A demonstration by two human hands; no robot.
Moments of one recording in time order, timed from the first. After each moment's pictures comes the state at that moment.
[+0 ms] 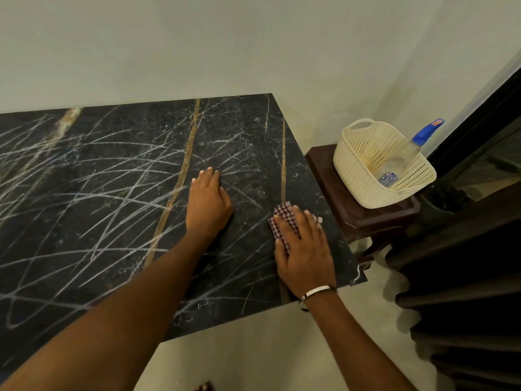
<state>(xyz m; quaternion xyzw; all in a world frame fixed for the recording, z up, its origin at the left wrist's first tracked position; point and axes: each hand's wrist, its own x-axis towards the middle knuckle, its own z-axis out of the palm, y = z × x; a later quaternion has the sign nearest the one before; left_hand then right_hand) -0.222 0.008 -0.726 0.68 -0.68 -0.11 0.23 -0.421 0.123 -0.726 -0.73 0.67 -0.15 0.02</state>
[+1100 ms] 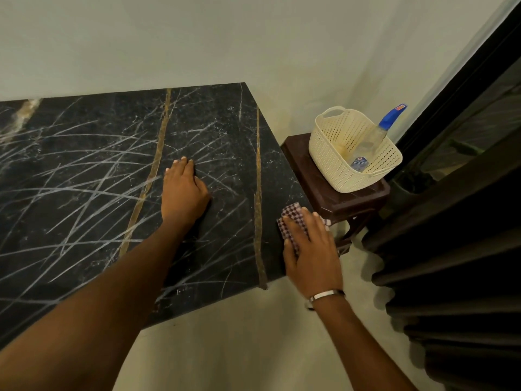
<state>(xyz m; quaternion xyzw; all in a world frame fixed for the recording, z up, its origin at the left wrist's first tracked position) -0.223 0.009 -0.726 0.68 -0.69 -0.10 0.23 -0.466 0.170 -0.724 -0.67 0.73 -0.12 0.02</state>
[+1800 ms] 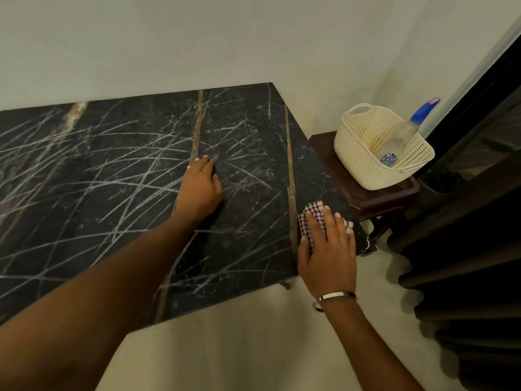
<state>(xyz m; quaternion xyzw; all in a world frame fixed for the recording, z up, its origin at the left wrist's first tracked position) -0.172 0.015 -0.717 0.64 -0.73 -0.11 0.21 -0.415 0.179 -0.728 -0.62 0.77 -0.11 -0.02</state>
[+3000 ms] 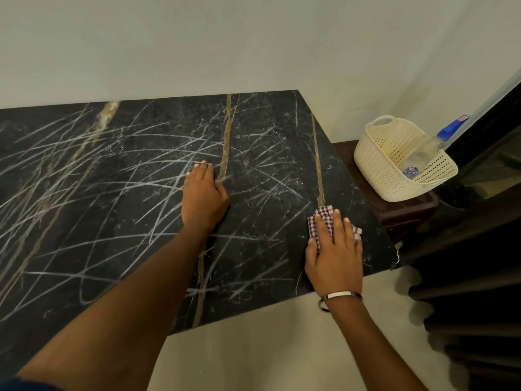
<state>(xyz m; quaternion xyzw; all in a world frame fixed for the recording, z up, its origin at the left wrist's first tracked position) -0.121 0.020 -0.722 0.69 -0.68 -0.10 0.22 -0.366 0.158 -0.723 -0.62 0.78 -0.08 -0.01</state>
